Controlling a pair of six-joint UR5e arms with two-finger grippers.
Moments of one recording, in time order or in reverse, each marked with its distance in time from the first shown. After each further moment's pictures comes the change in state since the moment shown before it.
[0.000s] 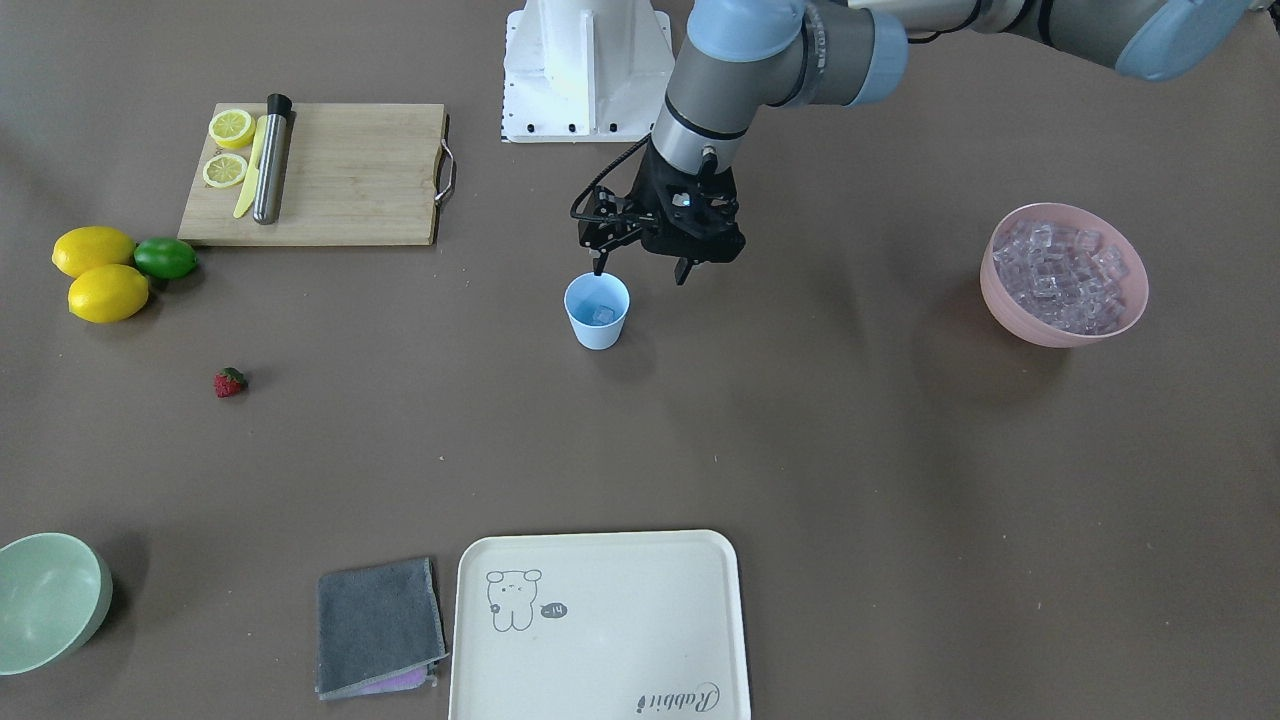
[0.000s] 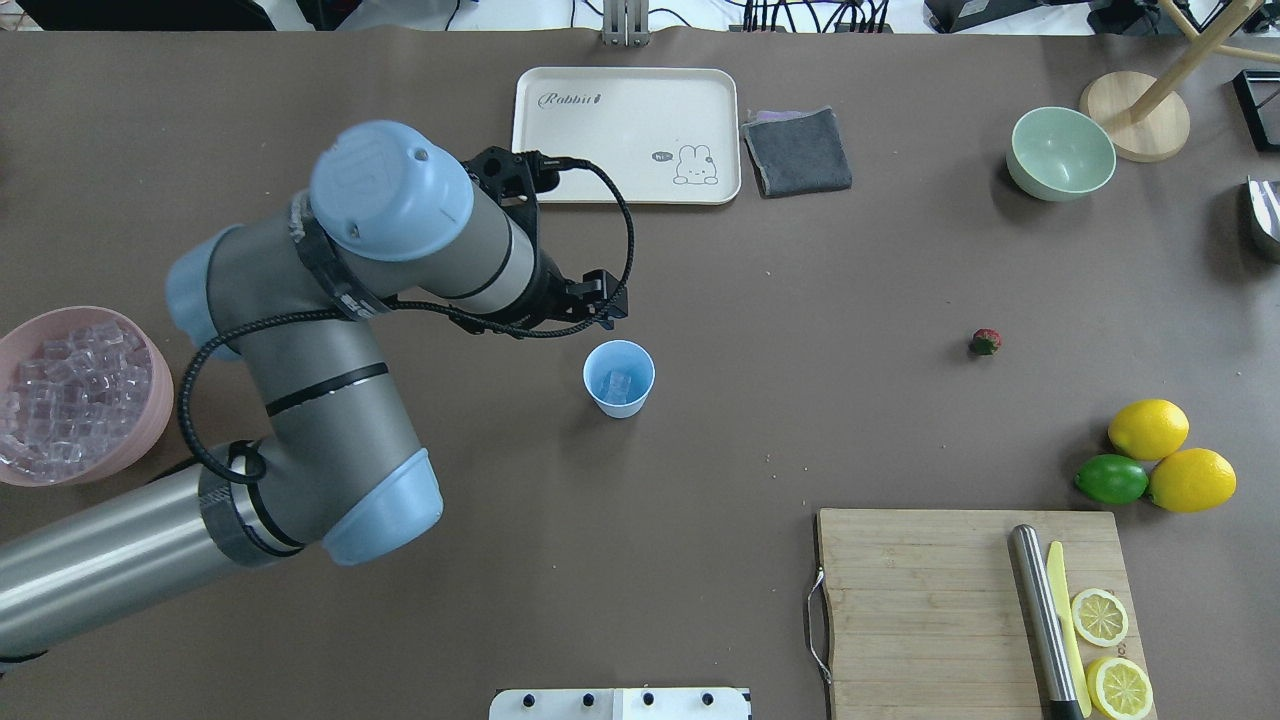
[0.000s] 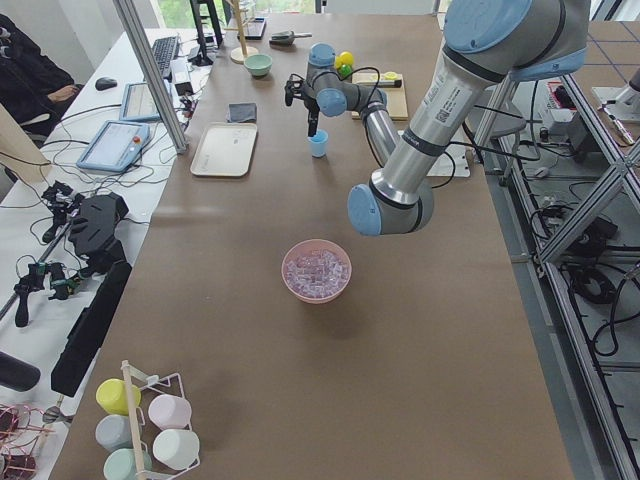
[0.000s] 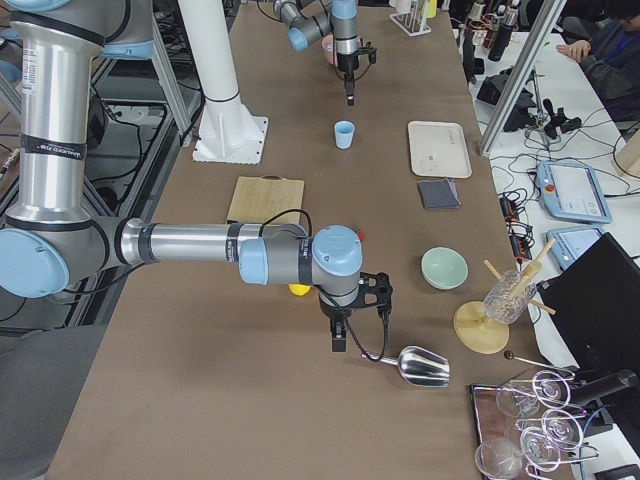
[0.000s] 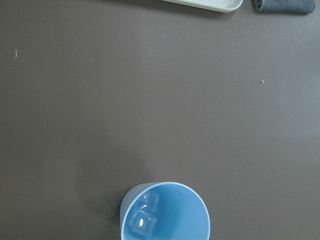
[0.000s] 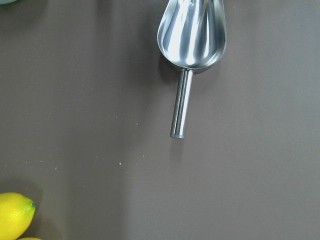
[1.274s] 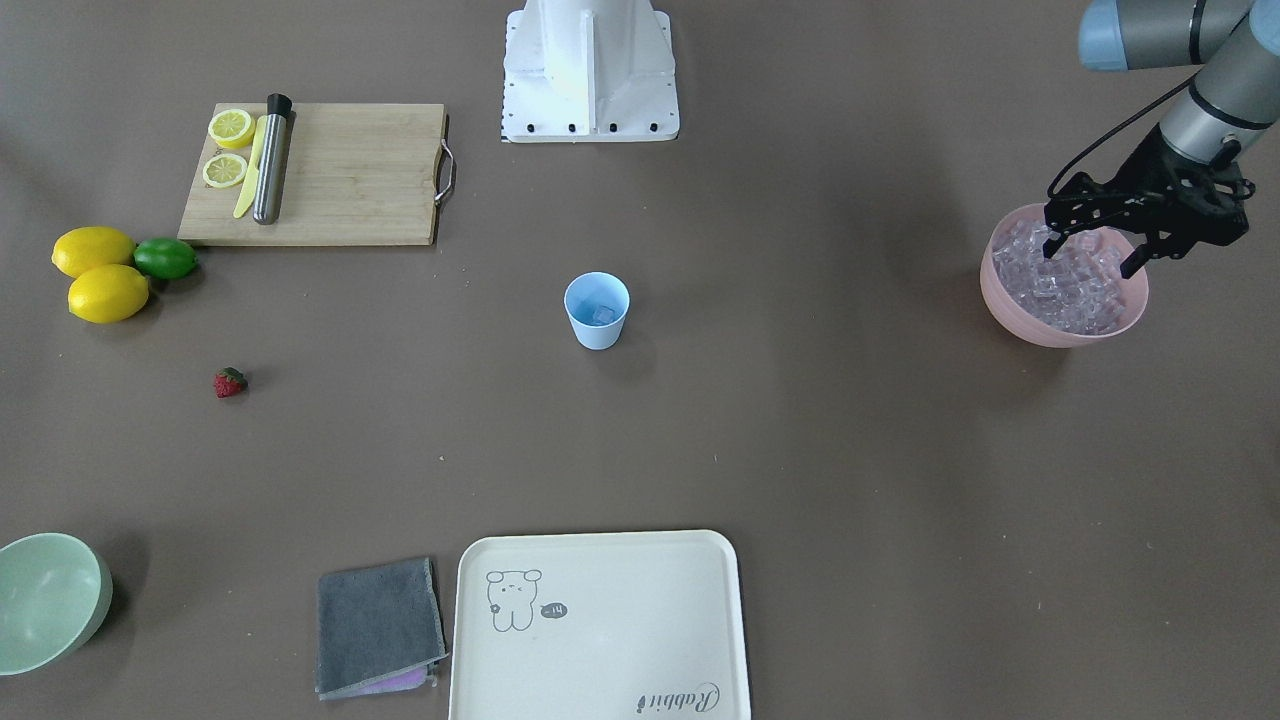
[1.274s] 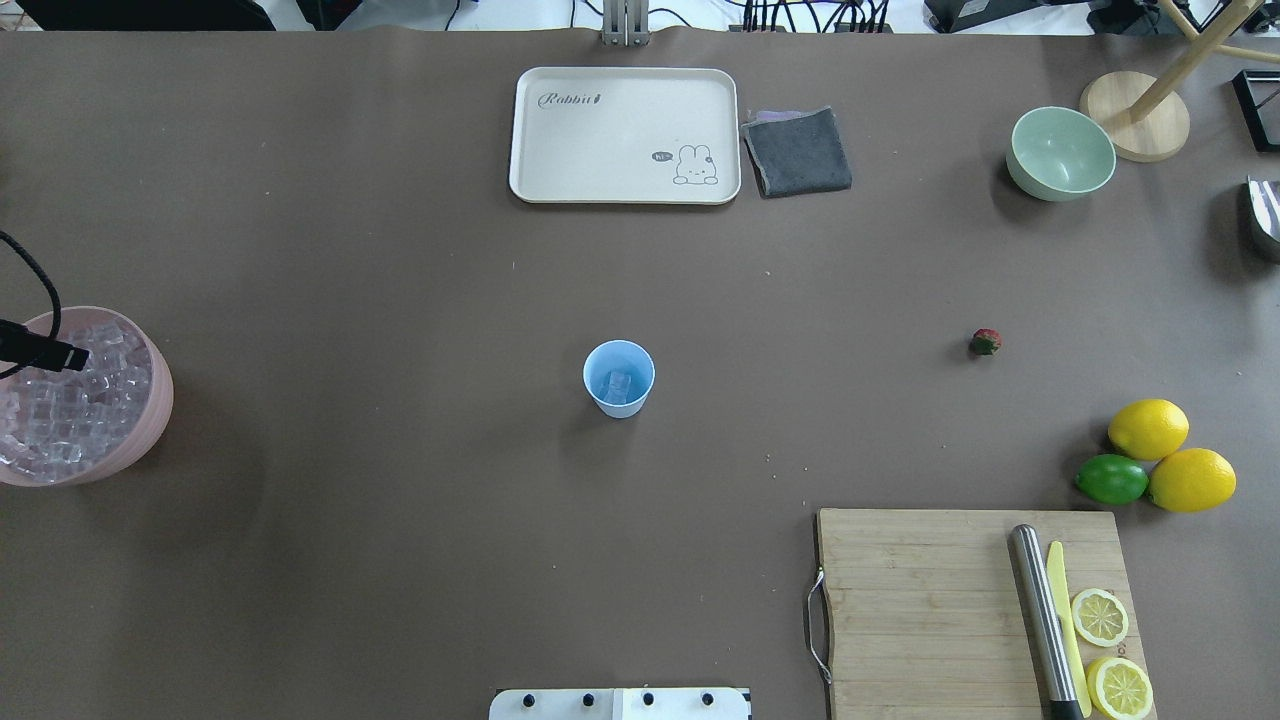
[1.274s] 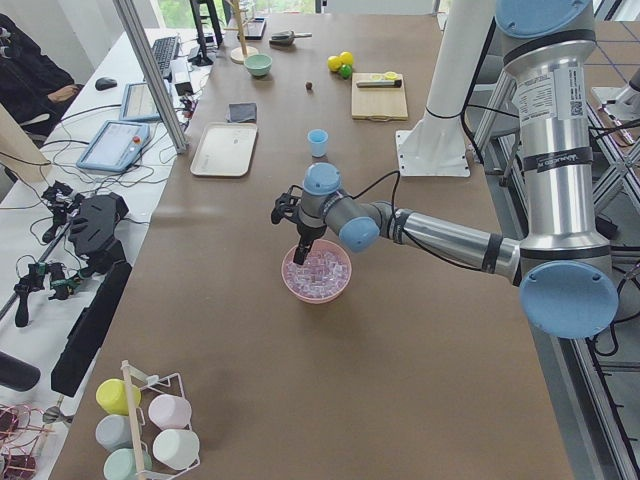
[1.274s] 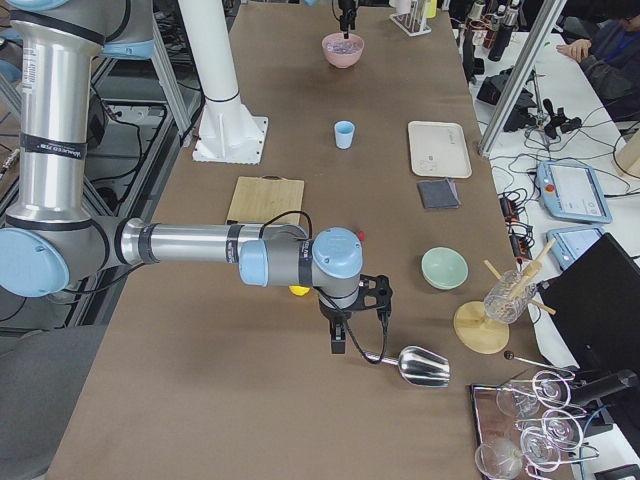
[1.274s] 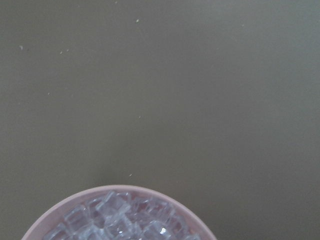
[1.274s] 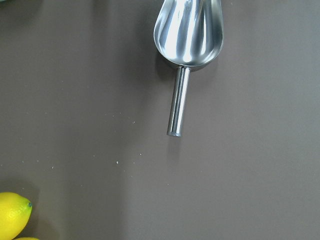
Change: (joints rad) left arm -0.423 0.881 -0.095 -0.508 -0.231 0.701; right arm 0.000 0.000 -0.011 0.001 -0.002 0.001
